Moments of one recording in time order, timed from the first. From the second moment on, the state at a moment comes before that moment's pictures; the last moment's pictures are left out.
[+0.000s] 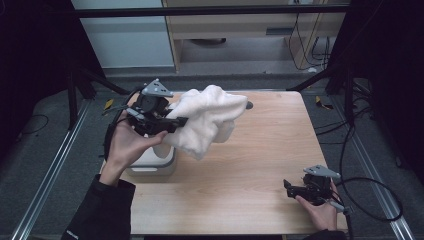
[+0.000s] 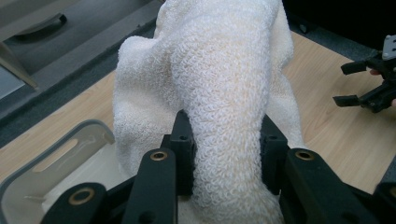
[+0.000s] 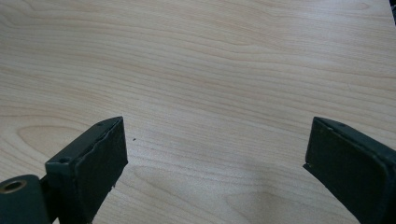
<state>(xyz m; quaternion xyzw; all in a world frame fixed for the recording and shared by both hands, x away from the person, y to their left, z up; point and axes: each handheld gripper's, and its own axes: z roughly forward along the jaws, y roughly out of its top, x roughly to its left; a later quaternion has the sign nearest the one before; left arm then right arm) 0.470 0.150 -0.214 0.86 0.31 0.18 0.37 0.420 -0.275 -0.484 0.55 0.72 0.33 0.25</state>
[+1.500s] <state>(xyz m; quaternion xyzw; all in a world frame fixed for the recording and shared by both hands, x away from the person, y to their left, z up) 0.487 0.067 -0.278 0.89 0.26 0.13 0.34 0.417 -0.278 -0.482 0.54 0.73 0.34 0.26</state>
